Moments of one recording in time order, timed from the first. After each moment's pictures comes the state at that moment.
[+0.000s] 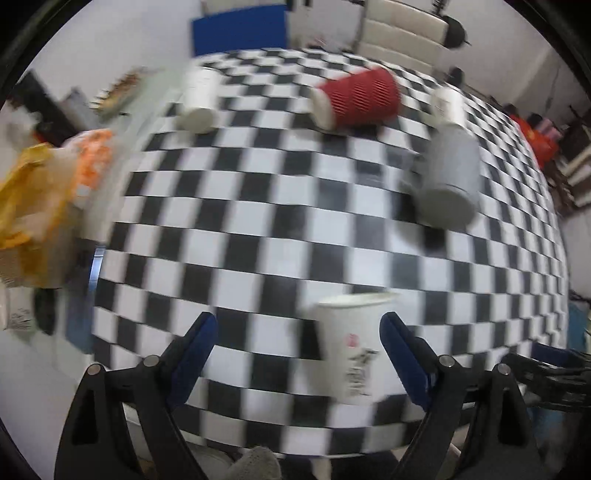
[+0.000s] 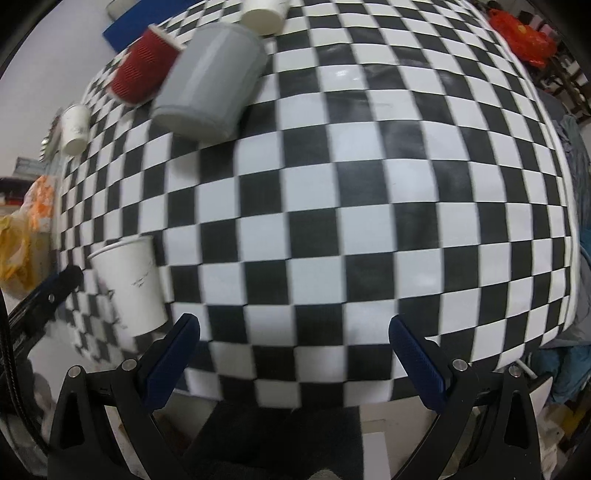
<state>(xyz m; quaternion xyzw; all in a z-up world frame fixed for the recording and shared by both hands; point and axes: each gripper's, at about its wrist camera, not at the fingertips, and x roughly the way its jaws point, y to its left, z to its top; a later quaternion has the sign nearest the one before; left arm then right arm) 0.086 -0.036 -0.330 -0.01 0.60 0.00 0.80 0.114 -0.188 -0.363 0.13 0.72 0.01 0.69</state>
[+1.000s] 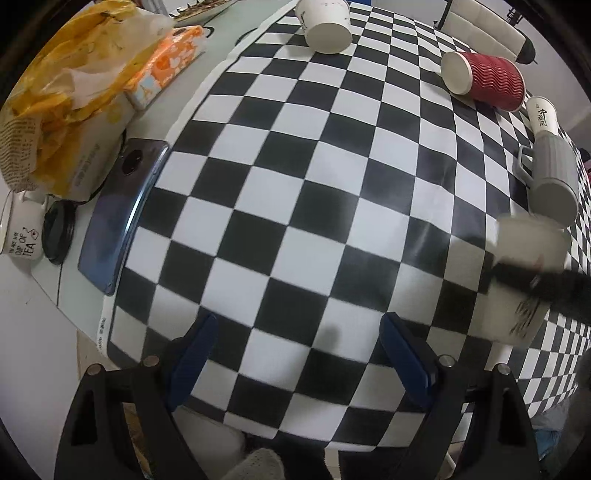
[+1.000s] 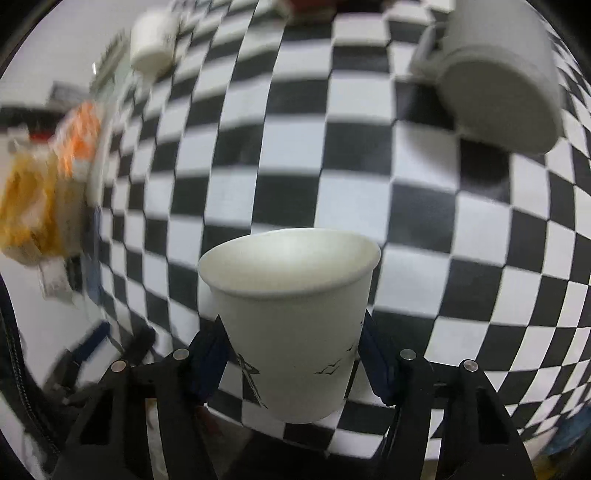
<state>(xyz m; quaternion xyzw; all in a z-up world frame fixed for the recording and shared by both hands) 0.070 0.104 -0.370 -0.07 0.65 0.07 0.75 0.151 -0.046 -0.396 0.13 0.71 0.11 0.68</state>
